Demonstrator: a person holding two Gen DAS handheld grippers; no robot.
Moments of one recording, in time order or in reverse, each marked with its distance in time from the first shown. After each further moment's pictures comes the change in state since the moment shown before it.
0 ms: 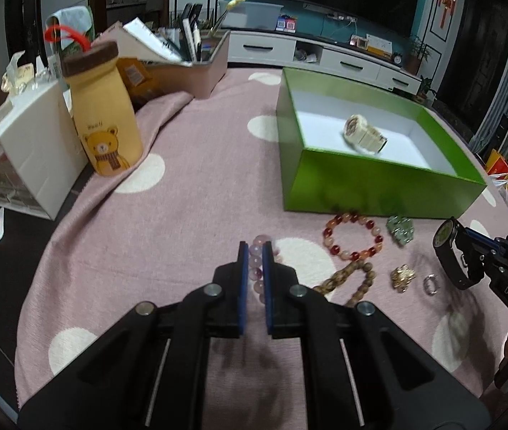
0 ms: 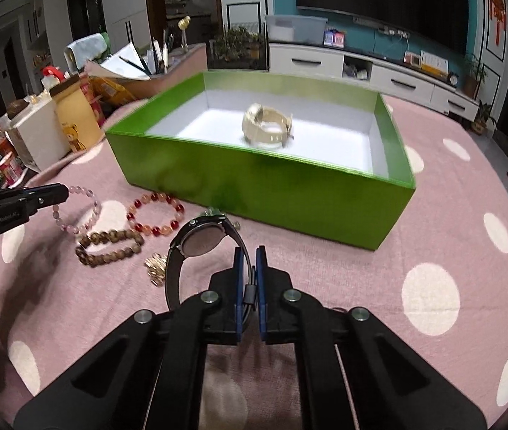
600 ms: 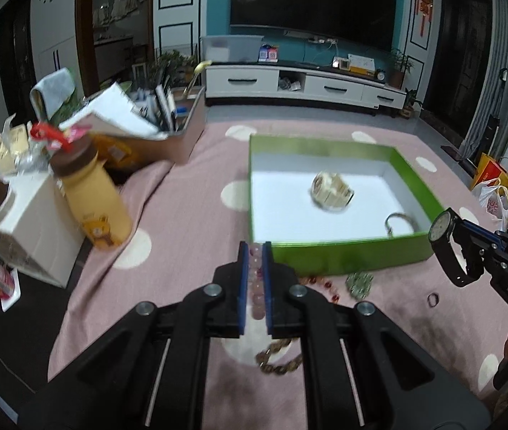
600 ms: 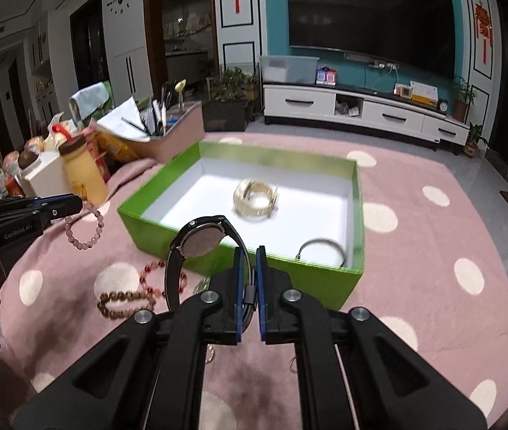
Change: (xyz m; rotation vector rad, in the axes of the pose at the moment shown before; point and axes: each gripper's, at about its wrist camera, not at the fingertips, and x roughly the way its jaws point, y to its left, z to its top) left arm -0.038 -0.038 0.058 0.078 -0.117 -0.012; right arm -0.050 -0.014 0.044 0.019 -0.153 -0.015
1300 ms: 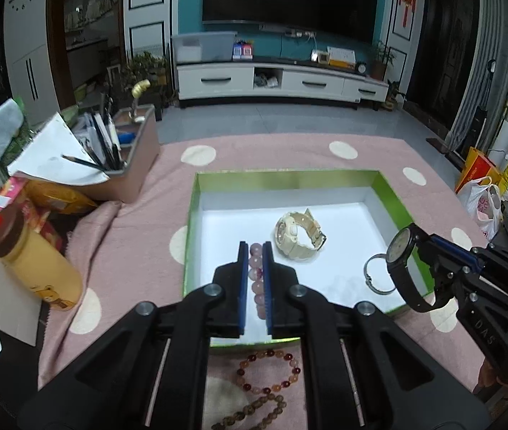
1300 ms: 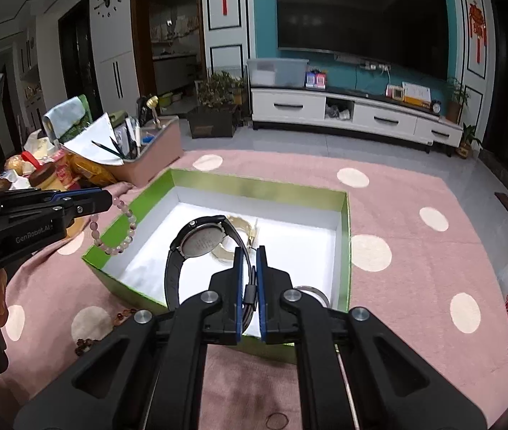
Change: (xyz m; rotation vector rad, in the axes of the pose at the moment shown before) left arm 0.068 -0.046 0.065 0.046 0.052 -0.069; right arm 0.047 -0.022 0.044 0.022 0.020 -0.036
